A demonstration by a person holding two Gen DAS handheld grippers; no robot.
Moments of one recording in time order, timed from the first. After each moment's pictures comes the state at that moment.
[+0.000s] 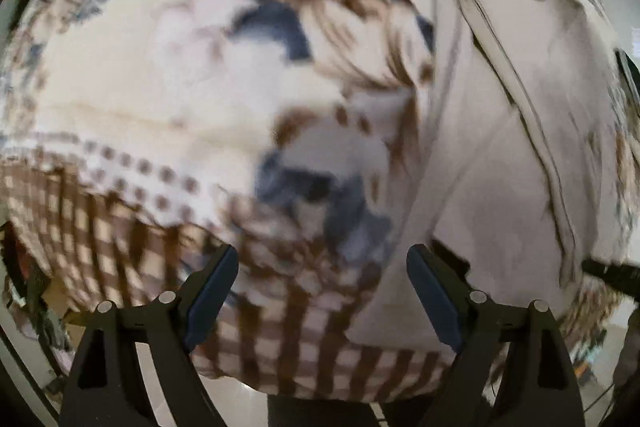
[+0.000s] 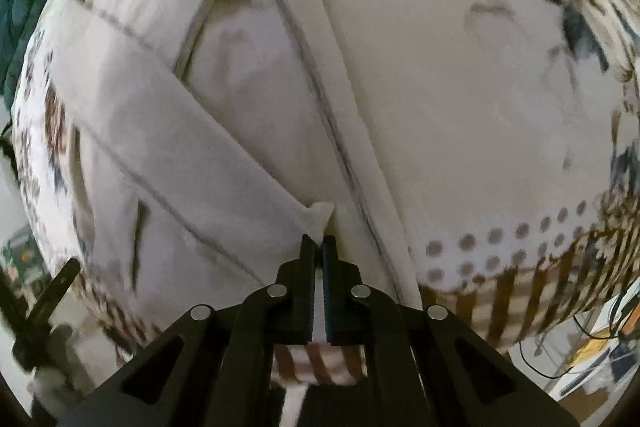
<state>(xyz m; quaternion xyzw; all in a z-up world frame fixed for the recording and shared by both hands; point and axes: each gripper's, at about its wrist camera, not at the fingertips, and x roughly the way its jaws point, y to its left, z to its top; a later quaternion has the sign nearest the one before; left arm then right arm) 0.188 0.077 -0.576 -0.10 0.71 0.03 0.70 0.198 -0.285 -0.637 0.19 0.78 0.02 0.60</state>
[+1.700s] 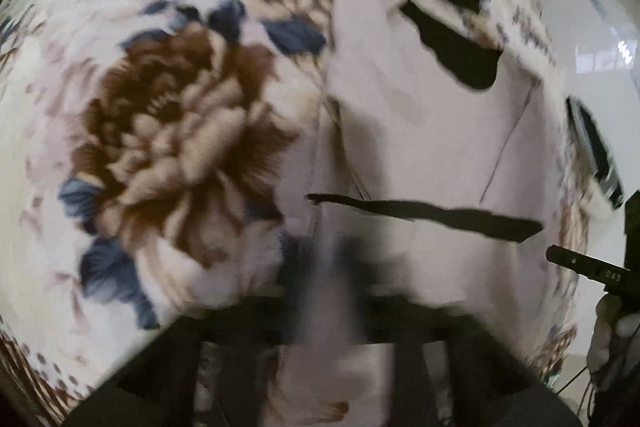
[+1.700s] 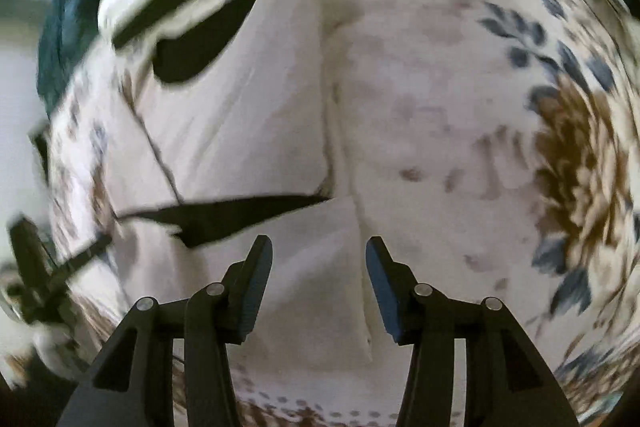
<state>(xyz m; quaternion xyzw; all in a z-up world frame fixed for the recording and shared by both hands) 0.330 0.049 -0.590 -0.15 0.65 -0.05 0.74 0.354 -0.312 -0.598 0.12 0.71 0.07 0.69</state>
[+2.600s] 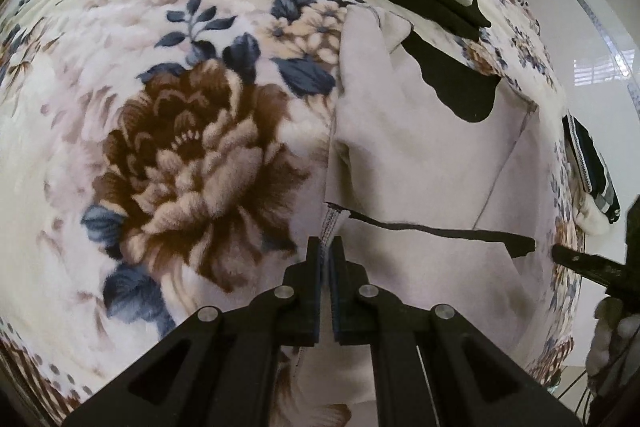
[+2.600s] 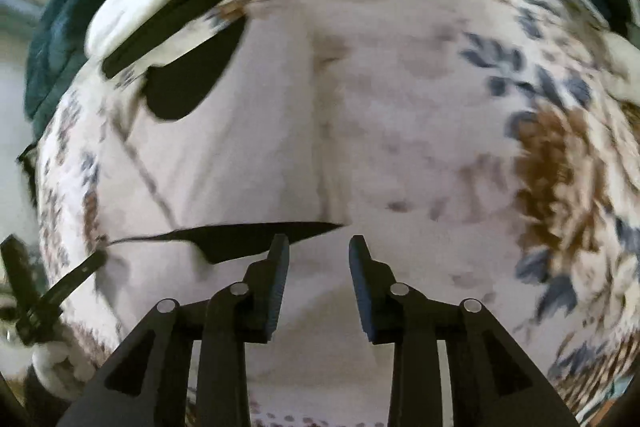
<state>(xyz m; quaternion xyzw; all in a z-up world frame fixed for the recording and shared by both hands) 0.339 0.063 -0.573 -0.16 0.62 -0.04 0.77 0.365 -0.316 -0.577 0.14 0.68 0.04 0.72</state>
